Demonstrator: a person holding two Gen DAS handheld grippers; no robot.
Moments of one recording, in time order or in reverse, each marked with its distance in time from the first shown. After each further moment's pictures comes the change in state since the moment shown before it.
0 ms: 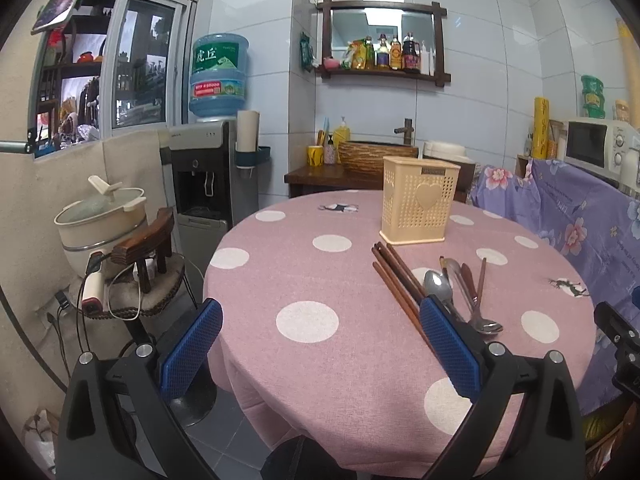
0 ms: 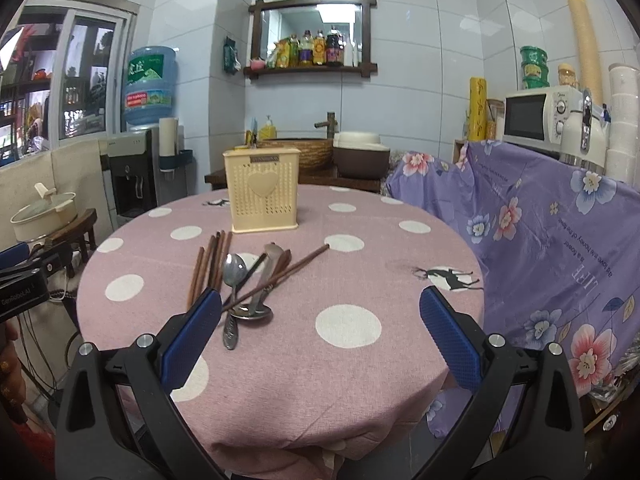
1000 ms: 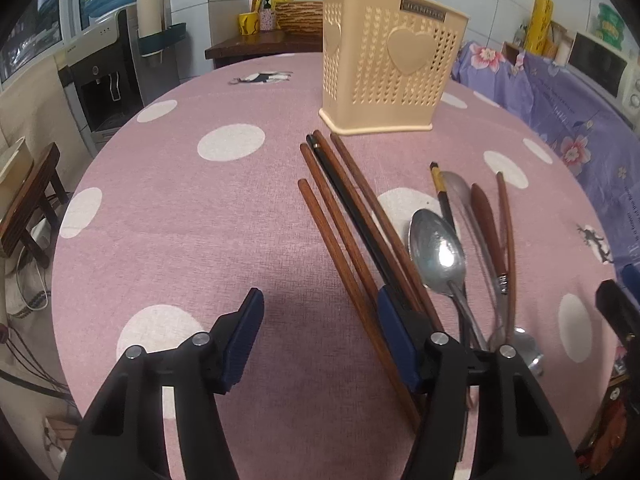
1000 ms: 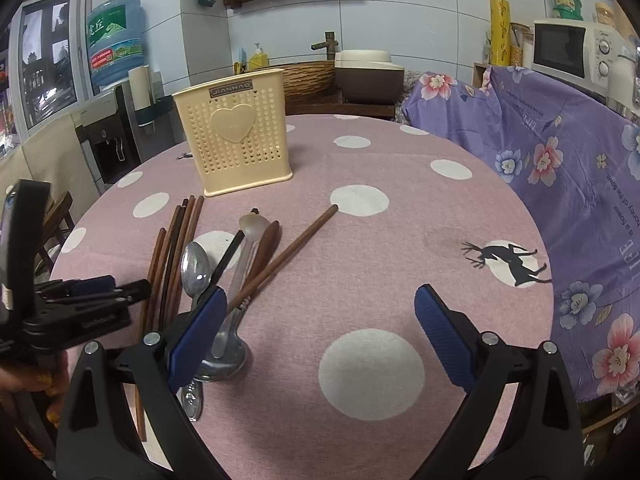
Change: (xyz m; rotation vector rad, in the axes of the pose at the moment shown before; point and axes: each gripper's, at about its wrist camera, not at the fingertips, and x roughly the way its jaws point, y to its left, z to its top) left arm 0.180 -0.059 0.008 0.081 0.525 -0.156; right arm 0.146 -0.005 0.031 0.056 0.275 0.040
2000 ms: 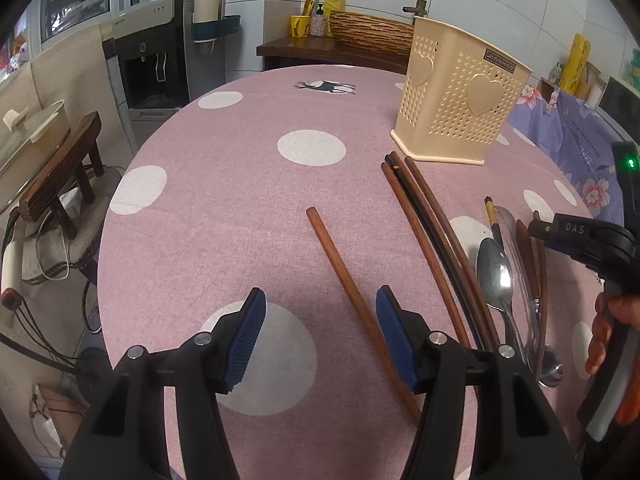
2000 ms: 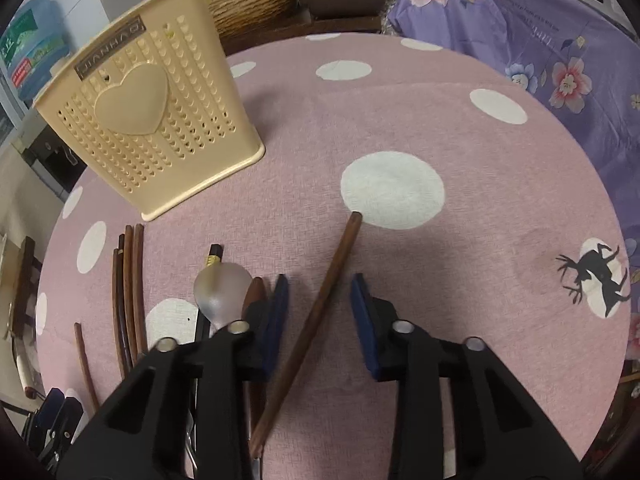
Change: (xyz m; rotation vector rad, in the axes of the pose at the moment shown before) left arm -0.020 0.056 0.001 -0.124 -0.037 0.051; right arm 0.145 0.005 0.064 0.197 0.319 -0.040
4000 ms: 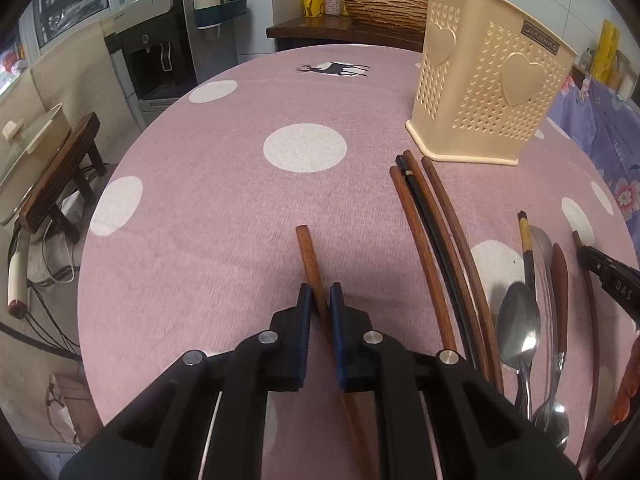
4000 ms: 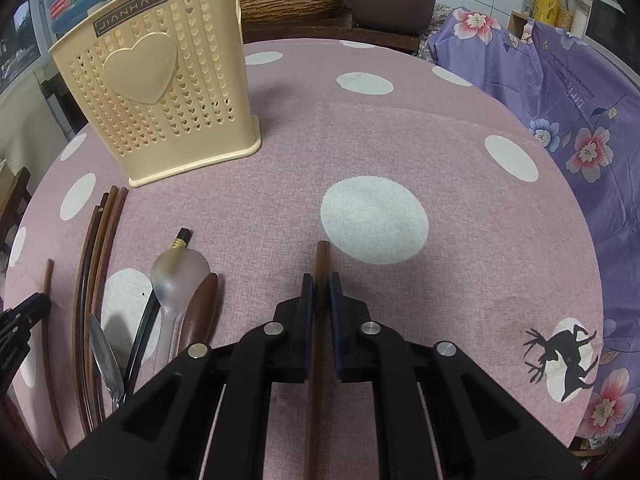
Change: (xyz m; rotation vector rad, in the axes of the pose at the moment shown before) left arm 0.043 -0.029 0.032 -0.014 0.080 0.109; right arm 0.010 -0.019 0.014 -0.236 -0.010 -0.006
